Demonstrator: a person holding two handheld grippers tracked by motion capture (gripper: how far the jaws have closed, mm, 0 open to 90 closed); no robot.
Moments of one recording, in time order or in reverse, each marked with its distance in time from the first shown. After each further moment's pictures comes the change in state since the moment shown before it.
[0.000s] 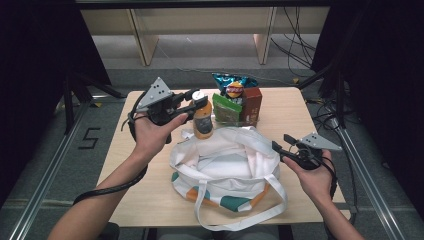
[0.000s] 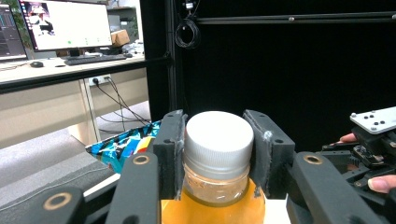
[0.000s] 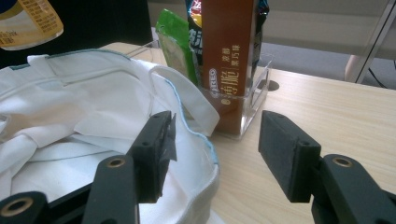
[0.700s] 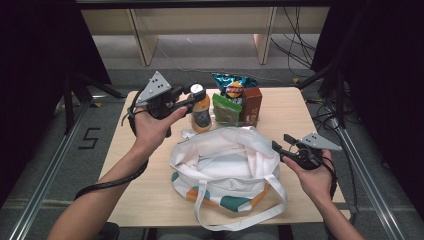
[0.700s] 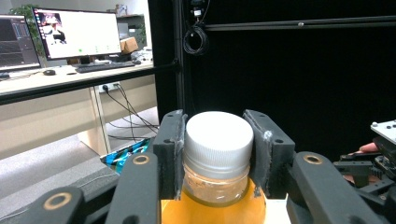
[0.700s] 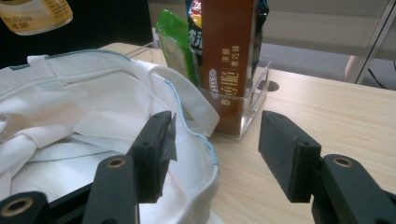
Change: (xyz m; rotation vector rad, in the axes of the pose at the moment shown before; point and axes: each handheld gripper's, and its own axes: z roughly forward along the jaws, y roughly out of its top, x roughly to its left) left arm 0.011 0.006 0.006 -0.026 0.026 0.017; right arm -0.002 0.000 0.000 -0.006 -0.004 -0.028
